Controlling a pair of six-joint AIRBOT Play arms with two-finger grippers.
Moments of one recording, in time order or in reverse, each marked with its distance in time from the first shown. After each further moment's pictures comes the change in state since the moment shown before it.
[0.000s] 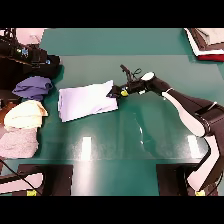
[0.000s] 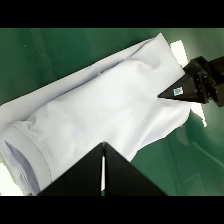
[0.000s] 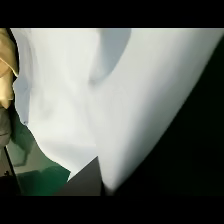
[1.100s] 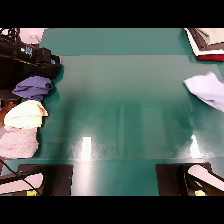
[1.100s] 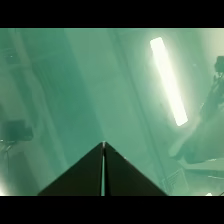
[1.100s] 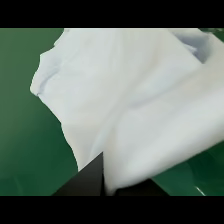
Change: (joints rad) left arm -0.041 0.000 0.000 -0.063 -0.004 -0.027; right arm -1.331 0.780 -0.534 -0.469 -0.090 0.121
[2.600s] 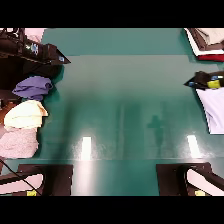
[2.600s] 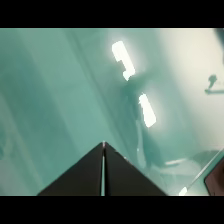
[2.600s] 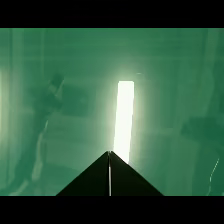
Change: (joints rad) left arm -0.034 0.000 0.000 -0.150 0.019 0.024; right arm 0.710 0.020 0.249 -0.121 0.403 0.158
